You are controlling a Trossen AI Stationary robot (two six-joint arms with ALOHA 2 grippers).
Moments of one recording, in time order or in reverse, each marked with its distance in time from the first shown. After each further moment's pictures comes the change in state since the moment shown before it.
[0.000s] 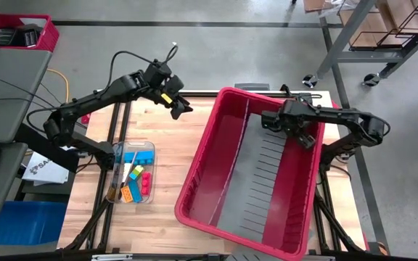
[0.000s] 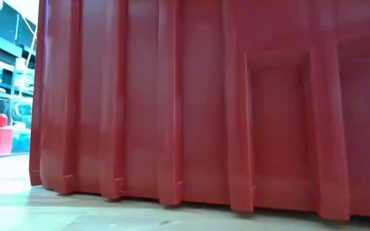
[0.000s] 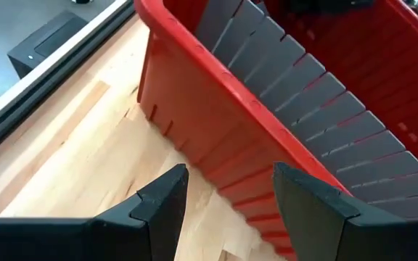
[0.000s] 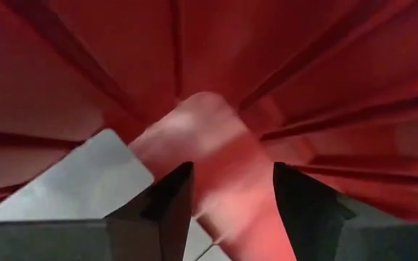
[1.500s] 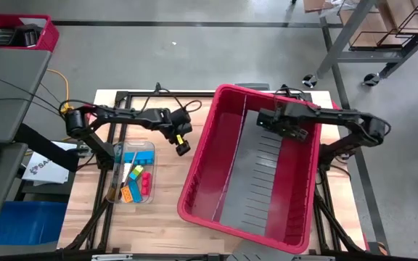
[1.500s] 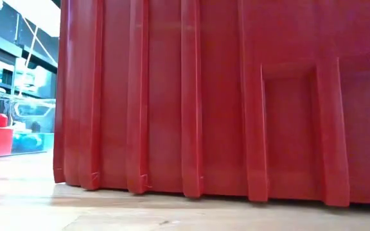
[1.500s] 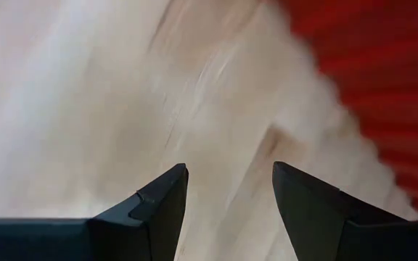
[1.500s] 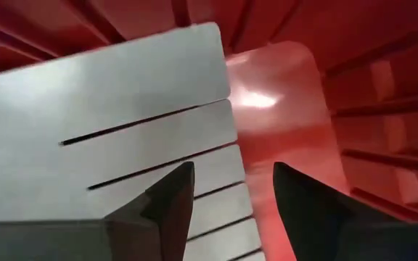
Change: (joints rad) left arm -0.225 0.226 -0.391 0.174 -0.118 -0.103; right arm 0.006 -0.005 -0.028 0.278 0.026 -0.449
